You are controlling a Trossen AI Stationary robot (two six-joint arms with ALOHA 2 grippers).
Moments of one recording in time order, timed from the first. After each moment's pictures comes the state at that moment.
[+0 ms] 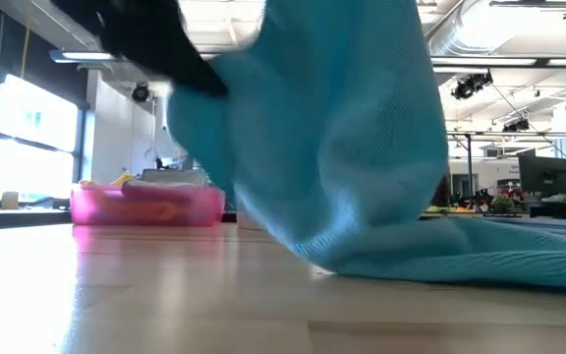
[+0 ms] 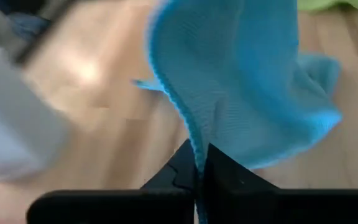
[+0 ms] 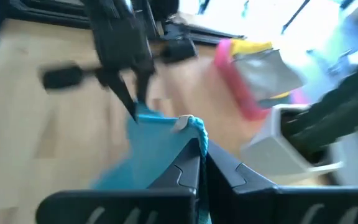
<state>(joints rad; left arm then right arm) -0.41 1.57 0.90 -0.15 -0.70 -0.33 0.55 1.57 1.51 -0.73 0.76 0.26</state>
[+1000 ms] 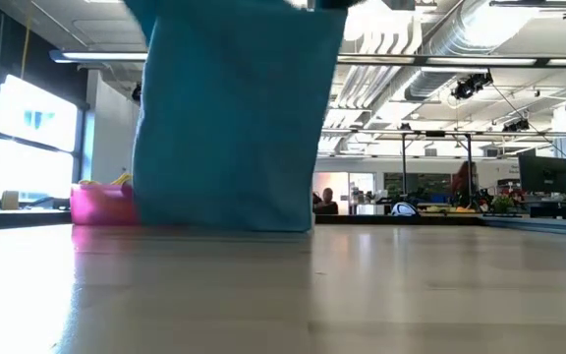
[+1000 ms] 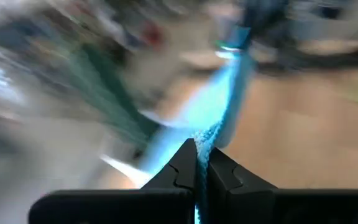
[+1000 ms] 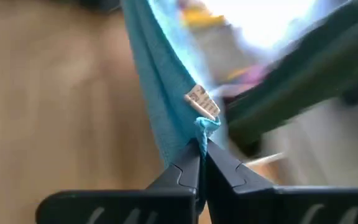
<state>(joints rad) -0.47 0.99 0.91 -0.46 -1.08 -0.17 0.21 1.54 1.51 -0.77 0.55 0.06</state>
